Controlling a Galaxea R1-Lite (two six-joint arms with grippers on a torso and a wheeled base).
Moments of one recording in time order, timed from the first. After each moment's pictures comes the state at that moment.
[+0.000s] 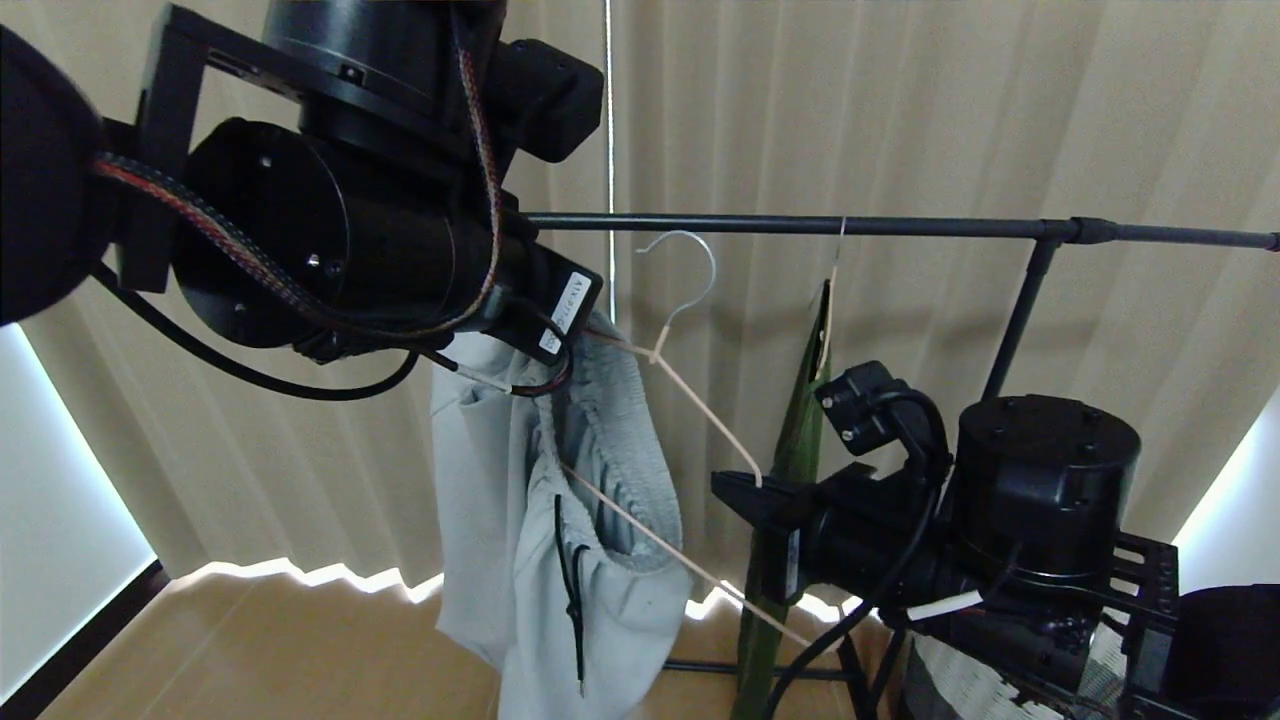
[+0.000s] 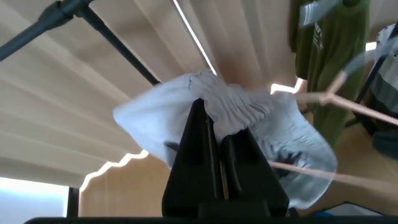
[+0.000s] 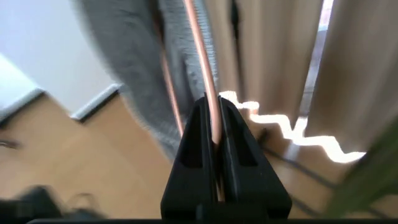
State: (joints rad) left arm -0.78 1.71 -1.63 0.41 0.53 0.17; right arm 0.78 1.72 -0.63 -0.82 -0.09 0.24
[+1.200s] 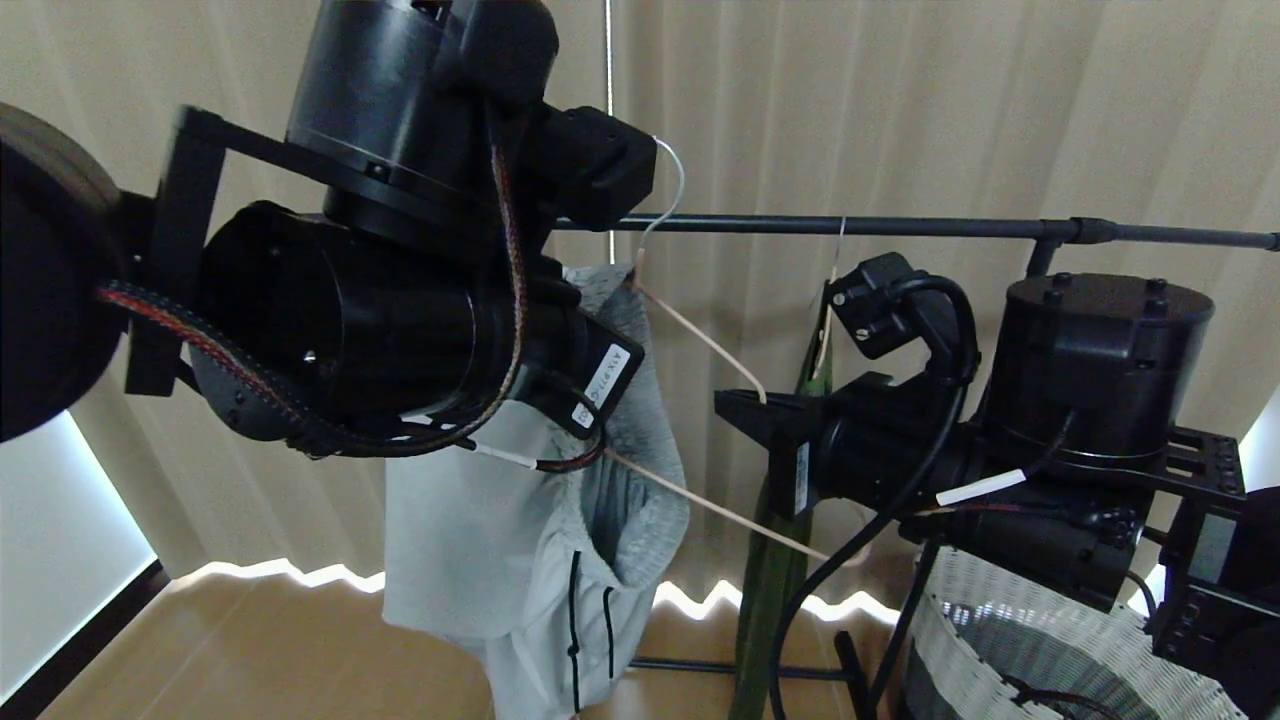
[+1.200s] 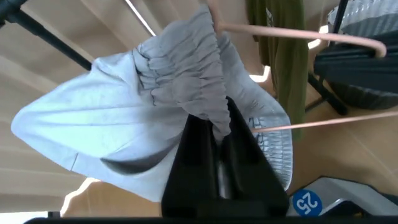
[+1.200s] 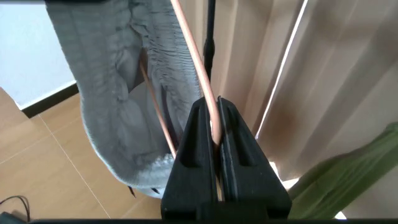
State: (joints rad) left arm -0.85 1.68 -1.51 0.34 0.42 0.18; right arm 0.77 1.65 -0.84 -0.62 -0.08 0.13
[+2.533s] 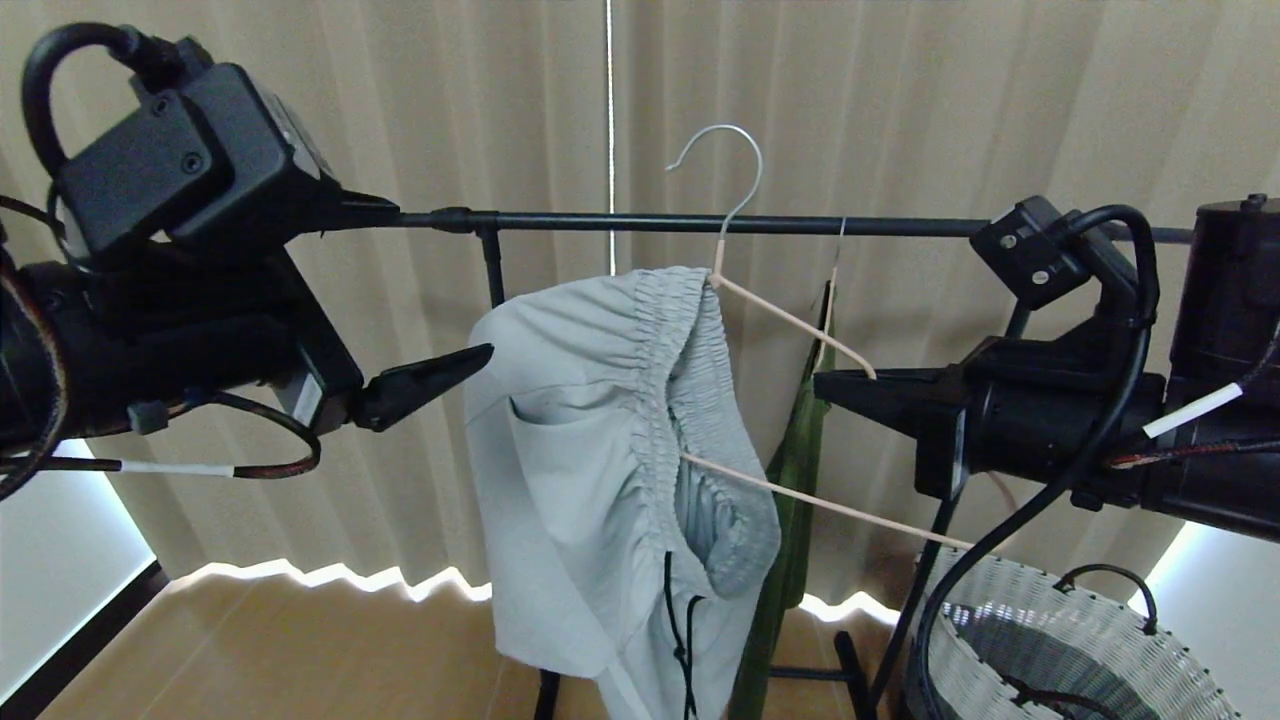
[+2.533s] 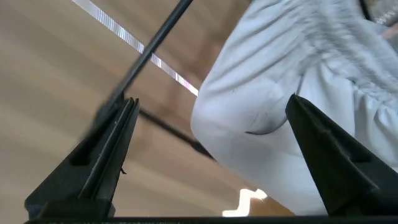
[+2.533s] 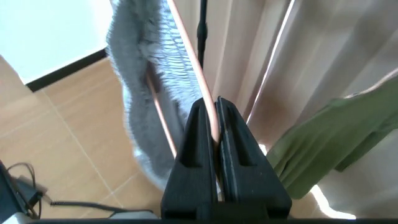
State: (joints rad) left arm -0.47 1.32 -1.00 -0.18 -0.14 0.79; right arm 0.60 1.46 -0.88 -0.32 0.12 0.06
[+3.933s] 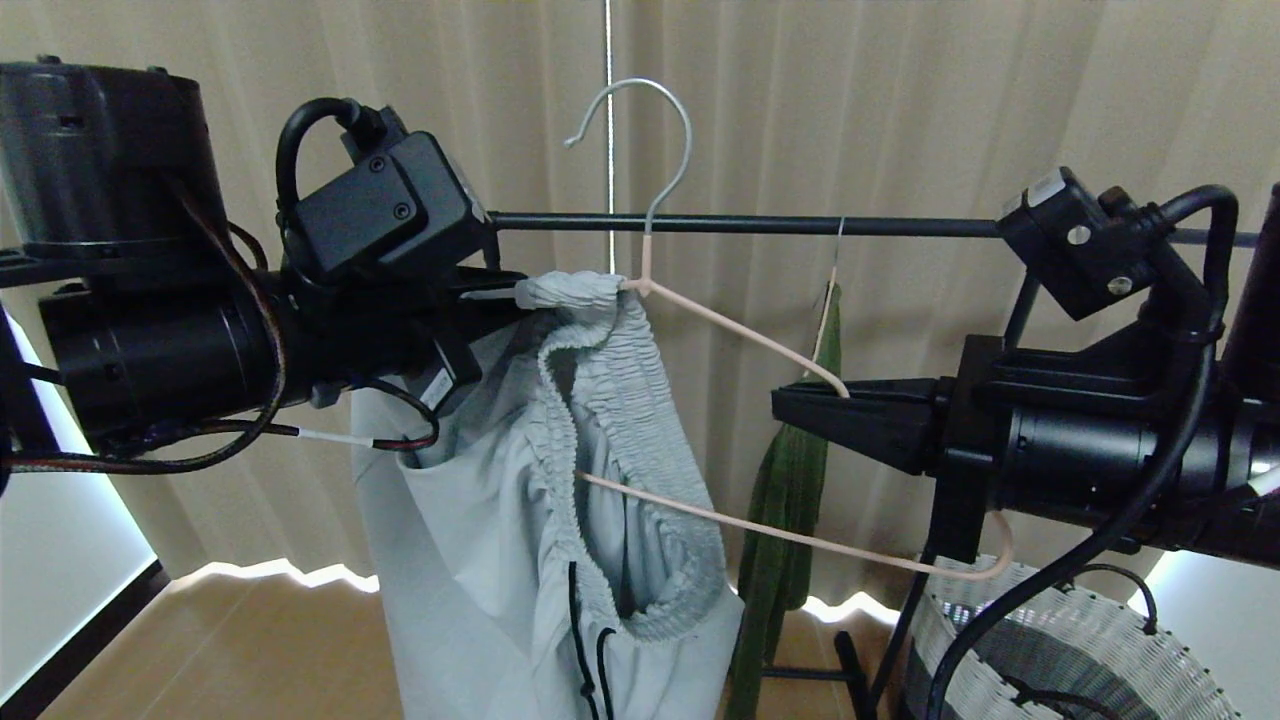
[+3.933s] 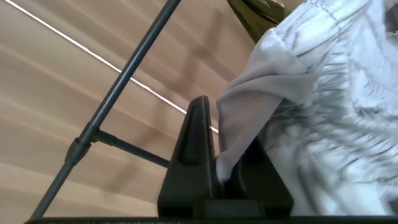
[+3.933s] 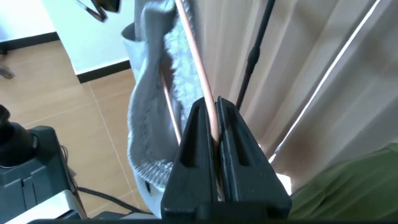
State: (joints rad) left arm -0.49 1.51 -1.05 -0.29 -0.19 0.80; right arm 0.74 1.42 -0.88 -0.33 0.20 0.03
